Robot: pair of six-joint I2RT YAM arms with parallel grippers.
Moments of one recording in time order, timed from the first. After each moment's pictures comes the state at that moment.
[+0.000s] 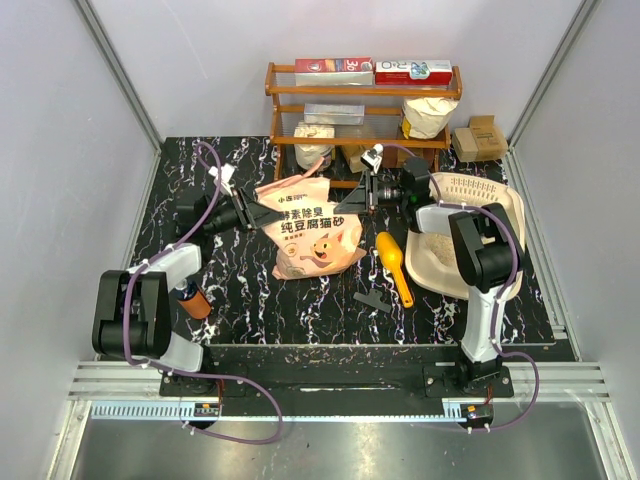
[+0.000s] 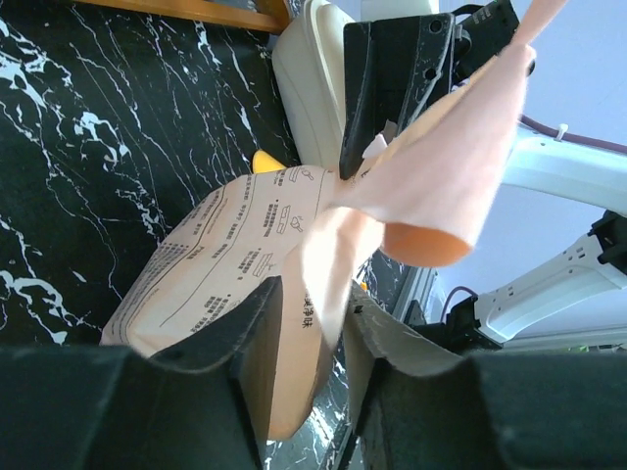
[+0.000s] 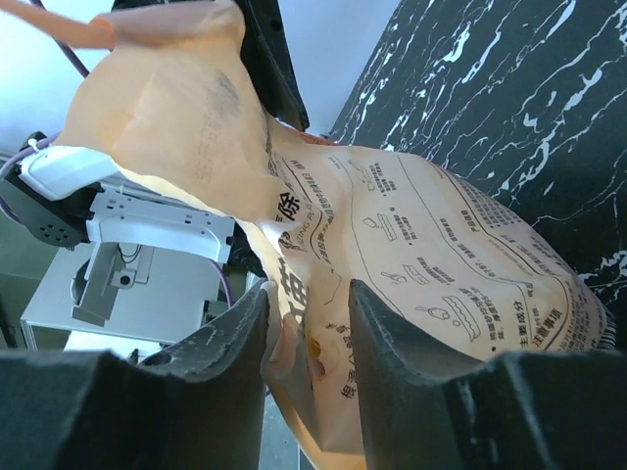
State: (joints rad) left arm -0.04 1.47 0.71 0.54 0.98 -0.78; right arm 0.30 2.04 1.18 0.80 -1.26 1.07
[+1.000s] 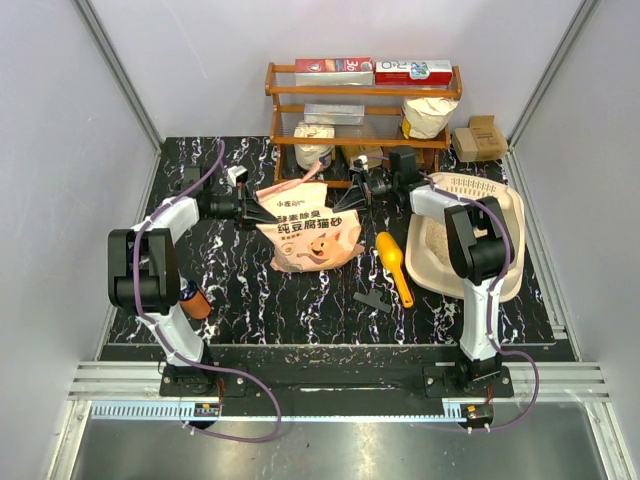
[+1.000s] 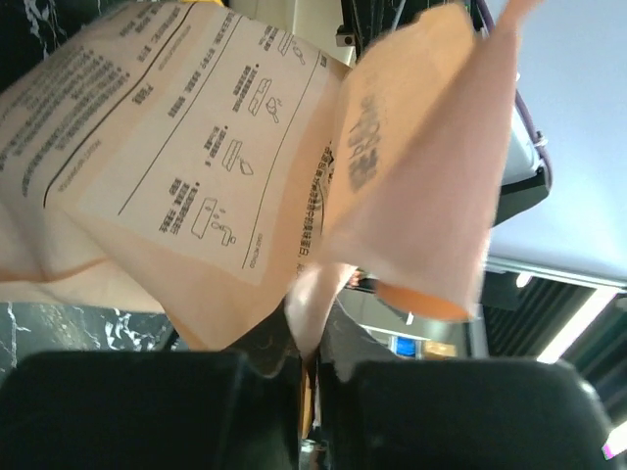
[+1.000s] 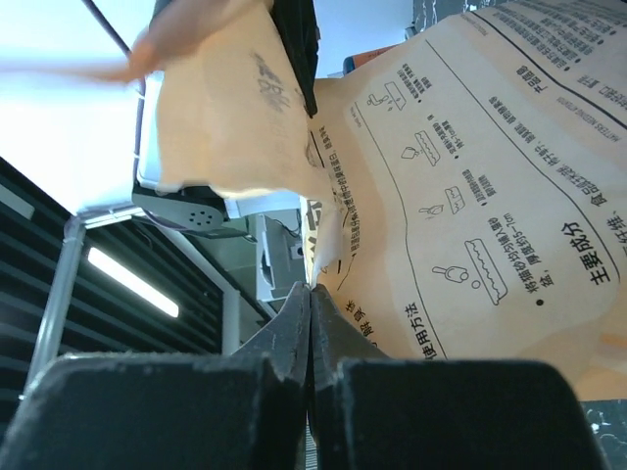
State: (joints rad) left arm 0.02 1.77 1.19 -0.47 1.34 -0.53; right arm 0.30 2.12 1.44 0.23 -1.43 1.26
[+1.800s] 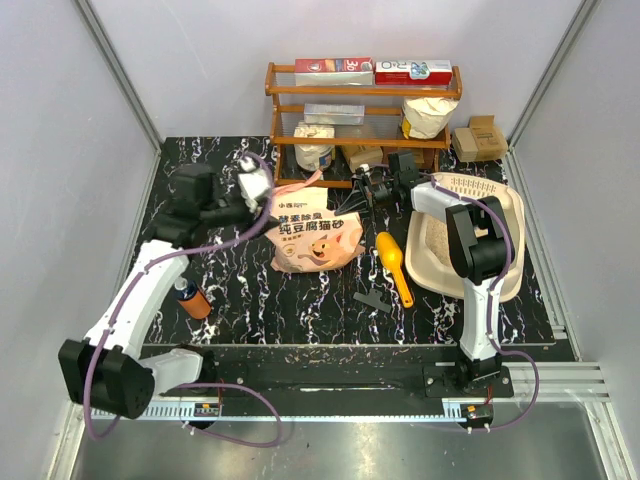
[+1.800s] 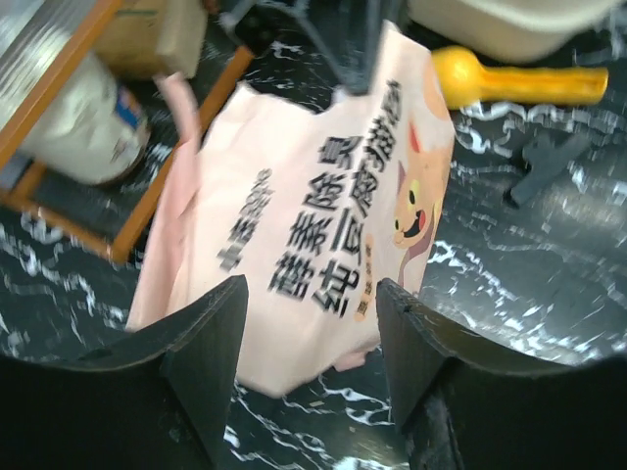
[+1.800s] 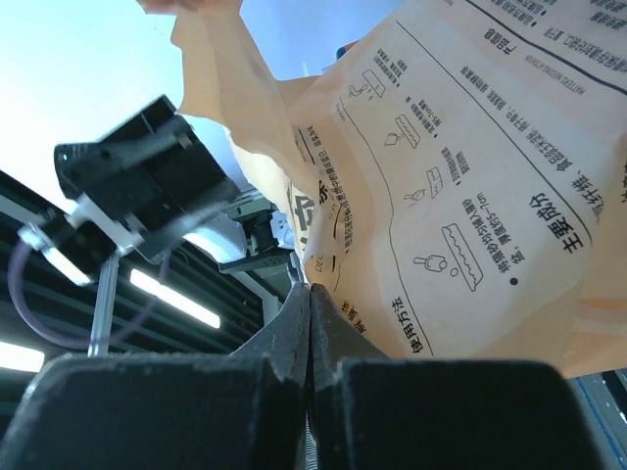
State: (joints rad) left arm -0.18 1.16 1.10 -0.45 0.74 0.45; right arm 0.30 2.13 1.48 -0.08 -1.42 1.15
